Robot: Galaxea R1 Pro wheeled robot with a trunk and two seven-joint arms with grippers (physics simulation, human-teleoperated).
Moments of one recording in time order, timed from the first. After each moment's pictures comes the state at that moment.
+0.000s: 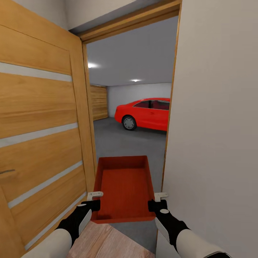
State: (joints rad) left arm -0.64 -0.06 -0.01 -0.42 0.08 0.22 0.12; right arm -0.67 0.13 0.22 -0.27 -0.10 -0.05 -0.20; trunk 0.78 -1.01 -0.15
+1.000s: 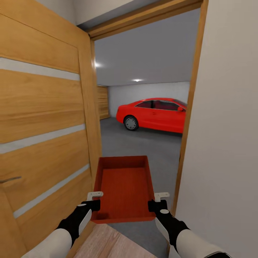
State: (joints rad) left arm -0.64 -0.06 0.00 -0.42 0.07 0.22 0.11; right arm -0.67 0.13 0.22 -0.27 -0.11 -0.05 -0.20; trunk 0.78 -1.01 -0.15
